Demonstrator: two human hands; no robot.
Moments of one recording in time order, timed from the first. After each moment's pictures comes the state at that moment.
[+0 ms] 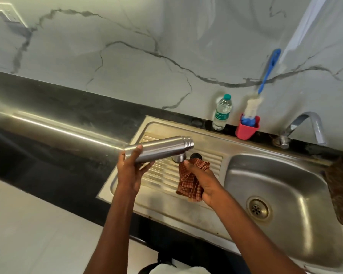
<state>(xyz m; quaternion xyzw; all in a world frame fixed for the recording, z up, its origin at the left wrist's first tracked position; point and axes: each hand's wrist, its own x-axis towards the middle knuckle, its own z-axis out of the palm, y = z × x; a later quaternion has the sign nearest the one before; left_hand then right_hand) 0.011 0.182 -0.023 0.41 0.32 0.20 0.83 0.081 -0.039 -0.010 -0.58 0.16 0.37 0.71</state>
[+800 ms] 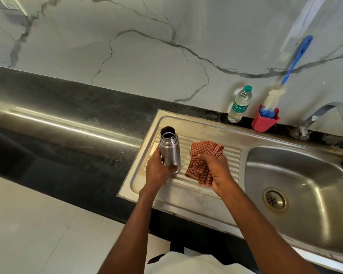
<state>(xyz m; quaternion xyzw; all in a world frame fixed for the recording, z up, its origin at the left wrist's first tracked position) 0.020 0.218 -0.081 0.82 0.25 0.07 0.51 0.073 0.030 -0.008 -0.66 0.18 0.24 0.69</state>
